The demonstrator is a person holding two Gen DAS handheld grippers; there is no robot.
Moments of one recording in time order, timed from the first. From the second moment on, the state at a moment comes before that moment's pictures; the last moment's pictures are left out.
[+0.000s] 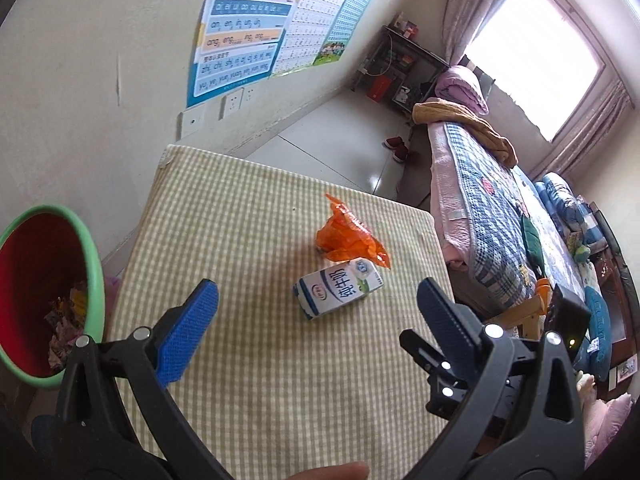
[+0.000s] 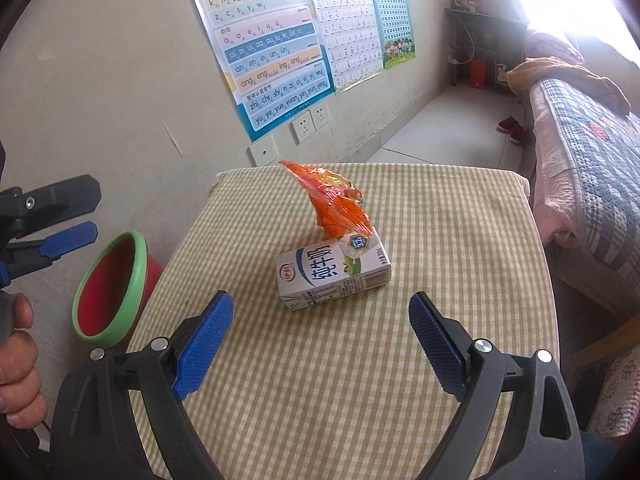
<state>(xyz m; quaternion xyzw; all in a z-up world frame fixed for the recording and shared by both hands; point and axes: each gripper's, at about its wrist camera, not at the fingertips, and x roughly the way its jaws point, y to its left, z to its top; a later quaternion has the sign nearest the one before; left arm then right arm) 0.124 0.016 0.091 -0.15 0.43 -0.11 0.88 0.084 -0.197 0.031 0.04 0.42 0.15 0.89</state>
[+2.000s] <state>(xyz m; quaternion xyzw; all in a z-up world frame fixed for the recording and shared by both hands) 0.226 0.089 0.006 -0.22 0.47 -0.08 0.85 0.212 -0.126 -0.064 0.02 0.53 0.14 0.84</state>
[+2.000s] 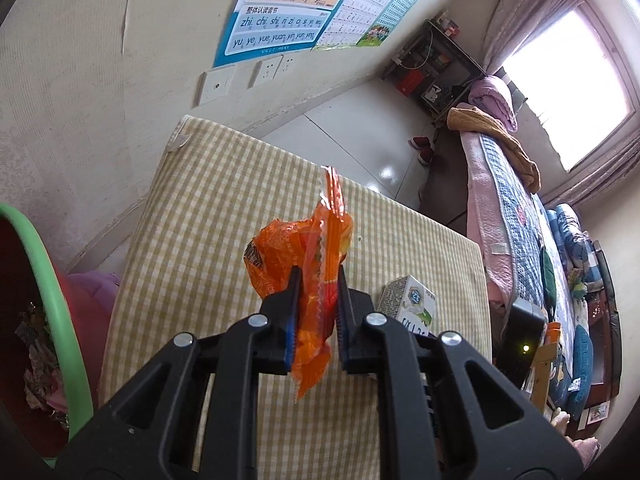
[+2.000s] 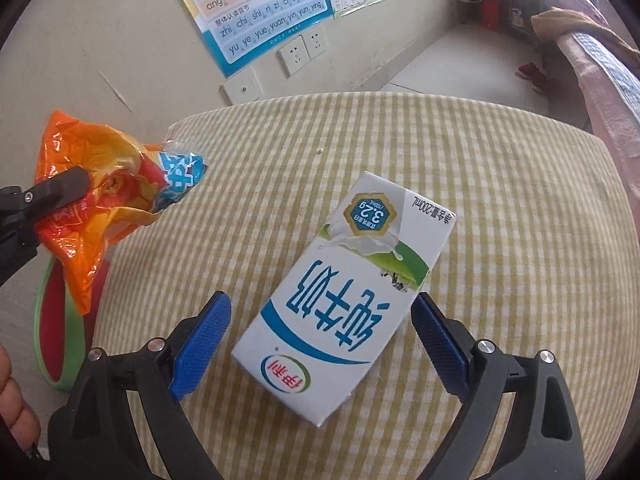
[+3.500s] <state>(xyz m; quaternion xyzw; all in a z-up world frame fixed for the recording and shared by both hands) 0.067 0.129 0.060 -0.22 0.43 -0.03 0.88 0.082 -0.065 0.046 -0.05 0.44 0.20 0.88</state>
